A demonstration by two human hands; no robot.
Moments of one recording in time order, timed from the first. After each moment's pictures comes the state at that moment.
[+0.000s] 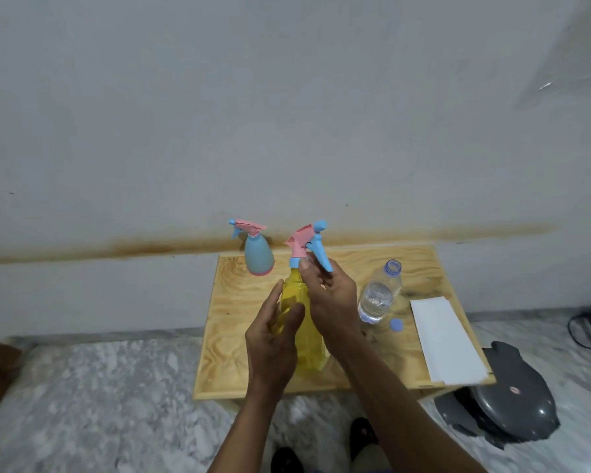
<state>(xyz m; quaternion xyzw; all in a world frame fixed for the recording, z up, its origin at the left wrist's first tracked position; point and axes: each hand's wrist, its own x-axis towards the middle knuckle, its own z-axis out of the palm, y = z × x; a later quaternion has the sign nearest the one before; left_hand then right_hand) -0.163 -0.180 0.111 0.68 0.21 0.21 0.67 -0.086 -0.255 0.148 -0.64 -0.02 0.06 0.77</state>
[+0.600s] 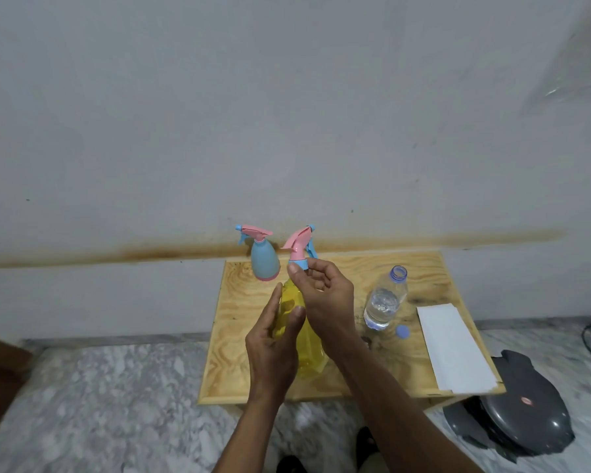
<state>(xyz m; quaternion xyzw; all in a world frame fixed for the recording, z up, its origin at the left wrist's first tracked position) -0.166 -0.178 0.120 0.69 0.21 0.22 0.65 -0.084 -0.242 0.150 -0.64 0.02 0.08 0.76</state>
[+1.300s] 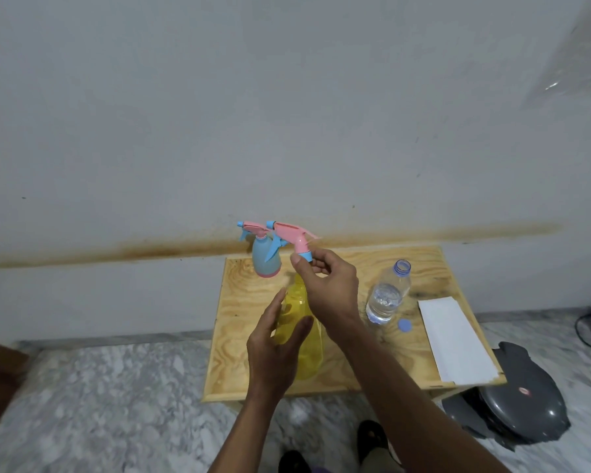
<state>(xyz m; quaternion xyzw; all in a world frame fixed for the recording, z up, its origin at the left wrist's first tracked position) -0.177 -0.158 0.098 0.77 0.18 0.20 0.58 -0.079 -0.232 0.158 -0.74 0.00 0.00 0.67</state>
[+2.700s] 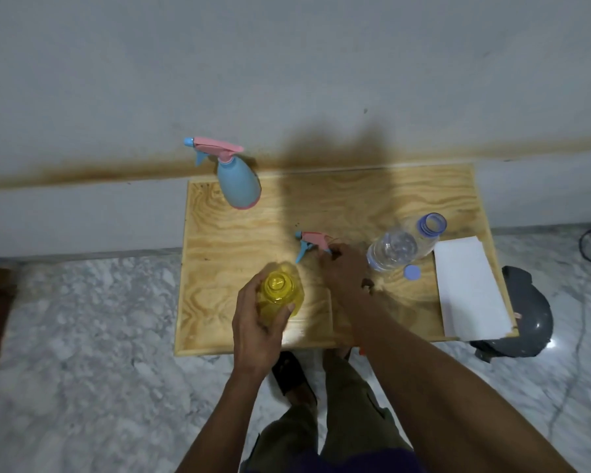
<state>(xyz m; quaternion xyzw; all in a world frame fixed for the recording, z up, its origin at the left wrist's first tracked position) -0.145 -0.150 -0.019 0.80 0.25 0.09 0.53 0.007 -0.268 -0.058 -0.89 0.10 0.19 0.40</state>
